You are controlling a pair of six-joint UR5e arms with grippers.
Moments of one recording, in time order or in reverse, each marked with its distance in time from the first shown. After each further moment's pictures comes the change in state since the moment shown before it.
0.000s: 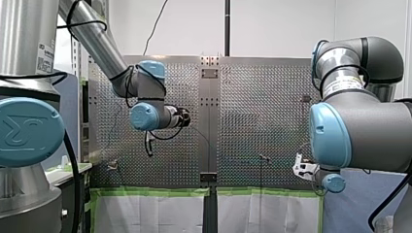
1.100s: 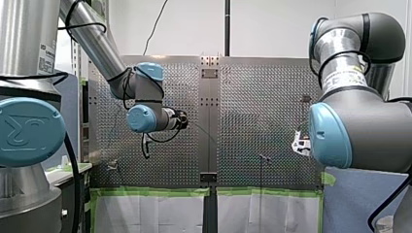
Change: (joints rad) left arm 0.010 -0.002 -0.016 0.006 0.006 0.011; right arm 0.026 -0.171 -0.044 0.126 0.063 0.001
